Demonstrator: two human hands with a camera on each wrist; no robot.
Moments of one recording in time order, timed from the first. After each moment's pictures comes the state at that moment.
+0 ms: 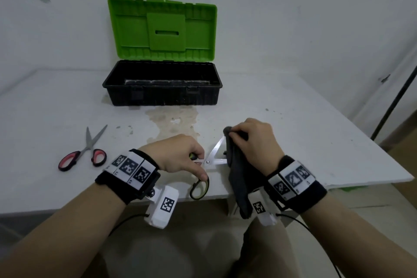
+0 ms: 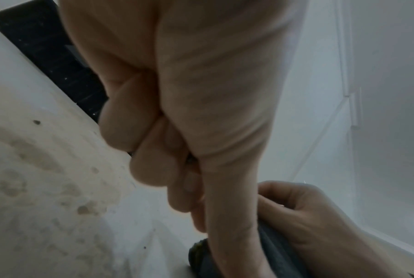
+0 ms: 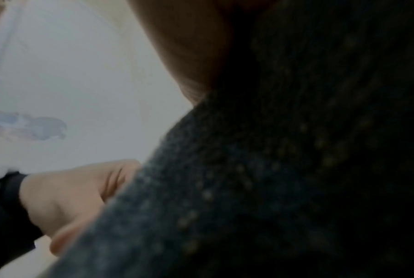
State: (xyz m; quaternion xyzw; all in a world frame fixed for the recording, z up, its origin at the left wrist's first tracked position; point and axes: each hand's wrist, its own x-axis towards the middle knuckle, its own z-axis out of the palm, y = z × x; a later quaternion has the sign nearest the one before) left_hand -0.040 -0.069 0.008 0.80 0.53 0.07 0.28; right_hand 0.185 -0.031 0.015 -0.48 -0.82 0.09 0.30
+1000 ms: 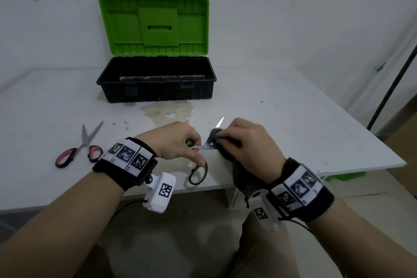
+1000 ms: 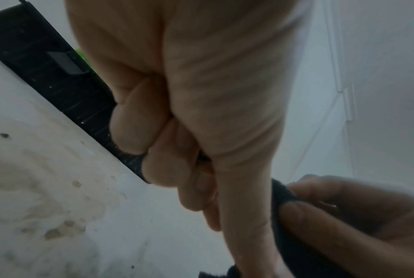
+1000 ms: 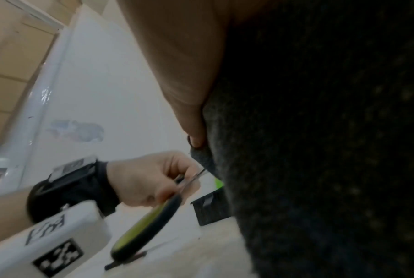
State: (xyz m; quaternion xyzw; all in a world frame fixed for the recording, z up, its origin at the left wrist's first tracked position) left_hand -0.031 -0.068 0.024 0.79 0.55 0.08 0.26; right_hand 0.197 -0.070 0.020 -0.35 -0.88 0.06 0.31
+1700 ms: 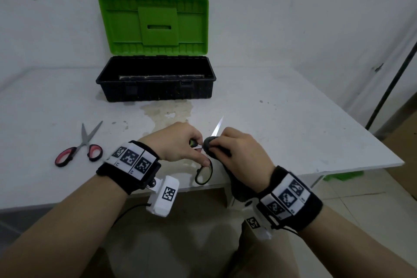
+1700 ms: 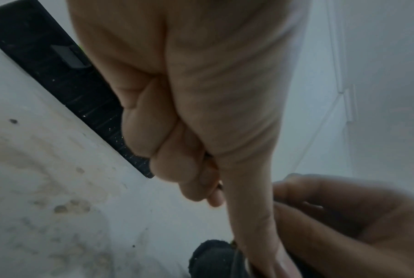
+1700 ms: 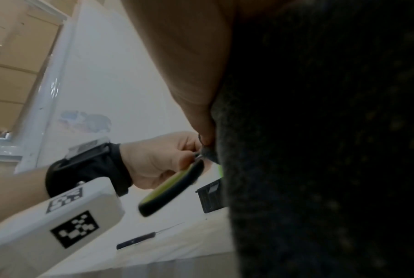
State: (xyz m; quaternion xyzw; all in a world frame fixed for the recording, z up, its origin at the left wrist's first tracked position) left_hand -0.021 -0.079 0.026 0.78 0.57 0.10 0.24; right_hand 0.180 -0.084 0.004 -0.37 -0.89 0.09 0.27
